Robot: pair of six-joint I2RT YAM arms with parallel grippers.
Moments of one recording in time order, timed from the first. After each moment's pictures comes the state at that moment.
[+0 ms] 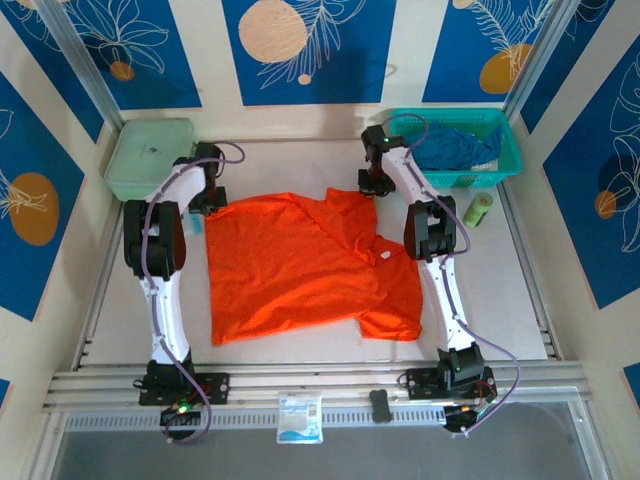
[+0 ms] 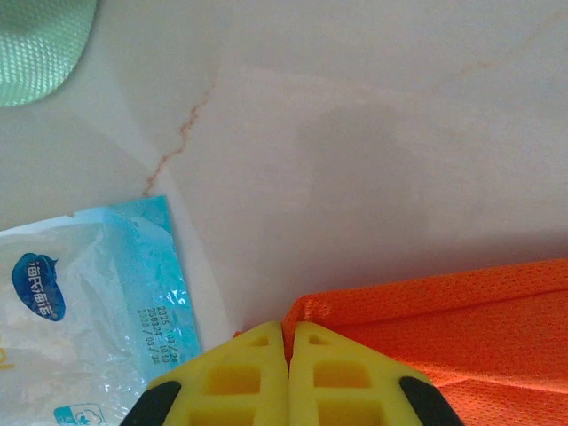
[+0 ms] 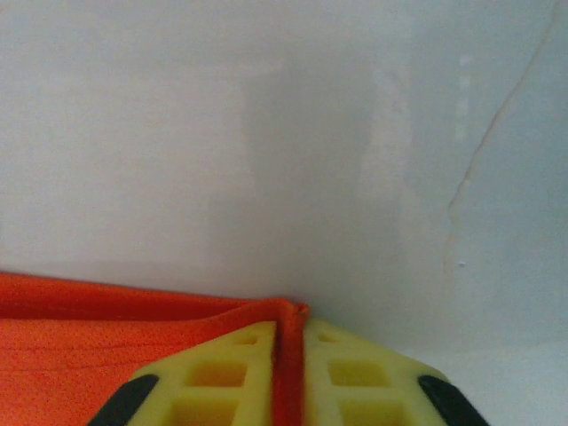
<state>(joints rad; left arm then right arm) -0.07 2.20 1.76 -0.87 -0.20 -0.24 0.26 2.66 2.51 -1.22 0.01 0.30</state>
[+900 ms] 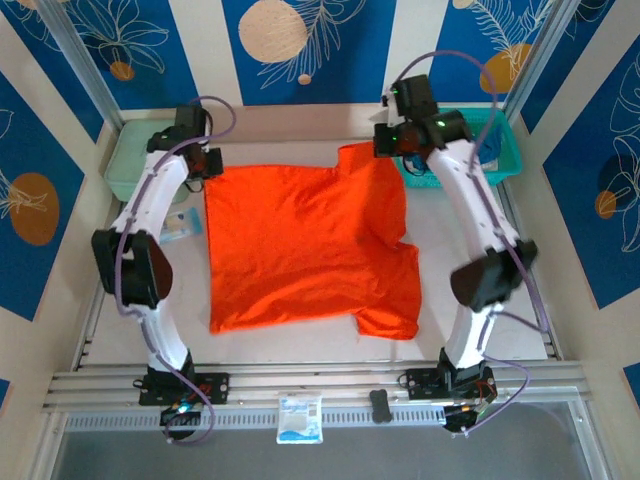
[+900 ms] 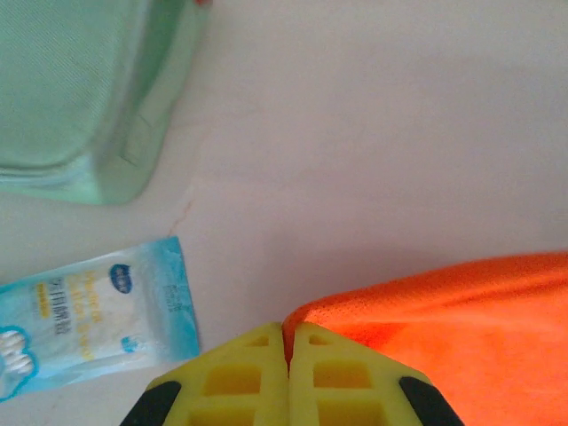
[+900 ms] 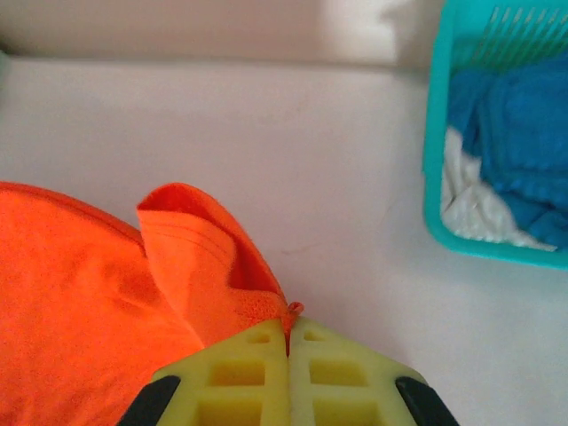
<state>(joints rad) -0.12 1.87 1.87 -0.97 -0.11 -0.23 0.32 1.79 2.10 -1.09 0.03 0.18</state>
